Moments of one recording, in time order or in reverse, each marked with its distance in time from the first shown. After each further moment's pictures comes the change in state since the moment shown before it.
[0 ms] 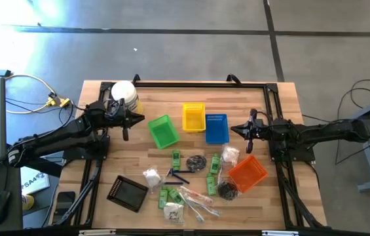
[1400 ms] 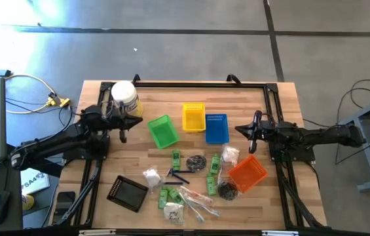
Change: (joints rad) left arm 0.000 -0.089 -0.059 0.055 0.045 -0.113; right arm 0.000 -0.293 -0.204 0.028 0.071 0.005
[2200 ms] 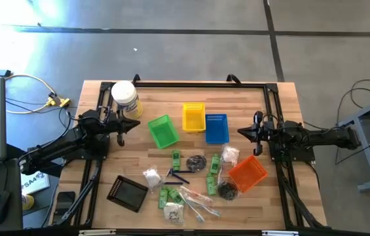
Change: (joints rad) left arm 0.000 -0.275 -0.114 -0.088 -0.031 -0.020; right arm 0.000 -0.132 0.000 -0.031 -0.140 -0.001
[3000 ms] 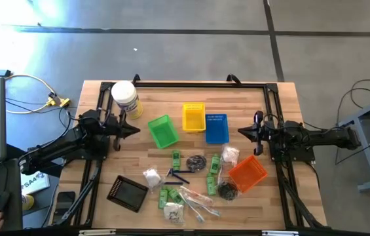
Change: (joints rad) left arm 0.000 -0.001 -0.002 -0.030 0.183 0.013; right arm 0.000 -0.011 0.000 0.010 0.001 -0.004
